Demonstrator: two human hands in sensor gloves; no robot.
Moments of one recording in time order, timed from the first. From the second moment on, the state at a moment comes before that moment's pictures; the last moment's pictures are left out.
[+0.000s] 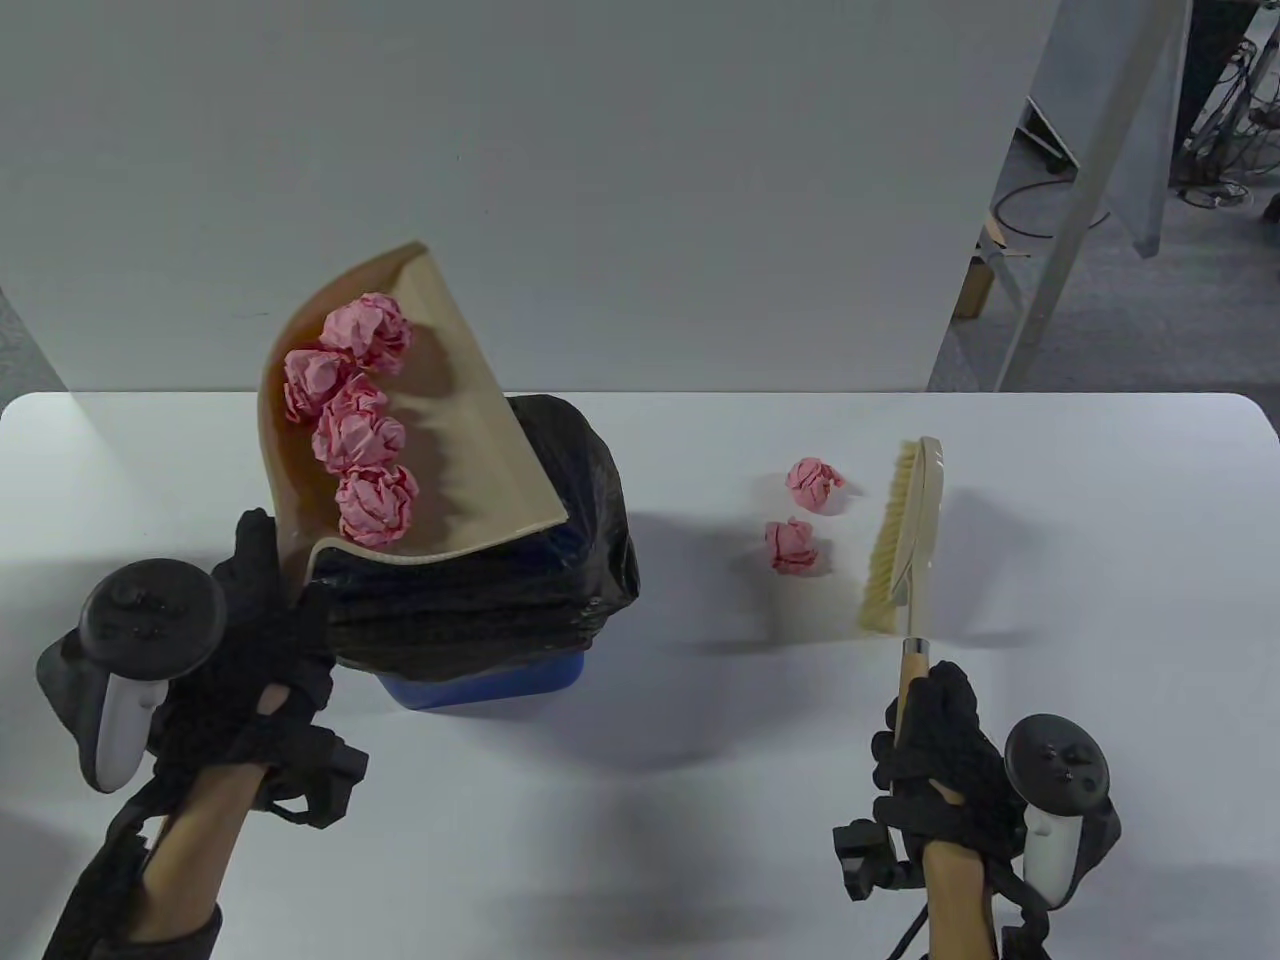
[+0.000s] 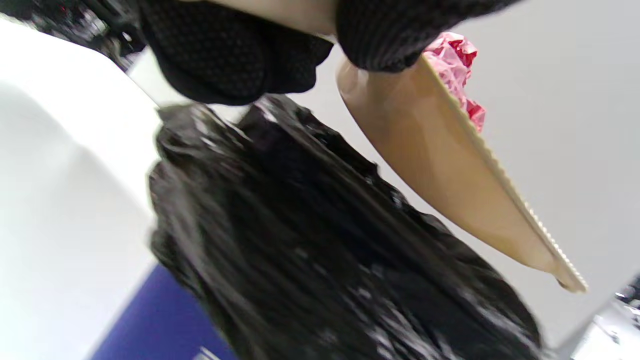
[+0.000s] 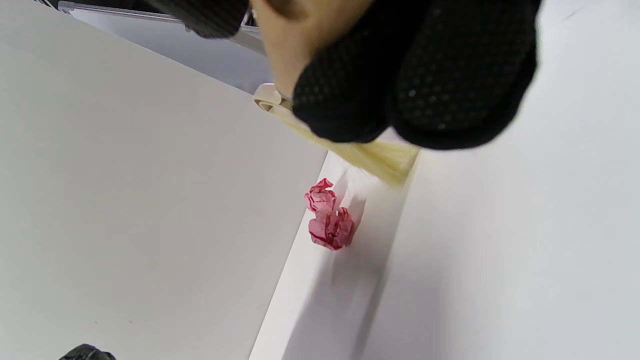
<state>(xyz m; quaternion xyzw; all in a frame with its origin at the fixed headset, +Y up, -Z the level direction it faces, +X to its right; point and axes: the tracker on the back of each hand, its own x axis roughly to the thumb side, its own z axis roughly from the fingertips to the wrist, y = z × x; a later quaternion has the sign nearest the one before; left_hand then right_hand) -0.311 -0.517 -0.305 0.09 0.09 0.35 0.93 0.233 -0.684 -0.292 -0.17 -0.07 0.80 0.57</state>
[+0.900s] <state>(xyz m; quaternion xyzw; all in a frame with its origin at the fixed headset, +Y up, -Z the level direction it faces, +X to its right) -0.298 -0.501 -0.282 0.35 0.16 0.09 0.92 0.230 -0.684 -0.292 -0.17 -0.07 0.80 0.57</state>
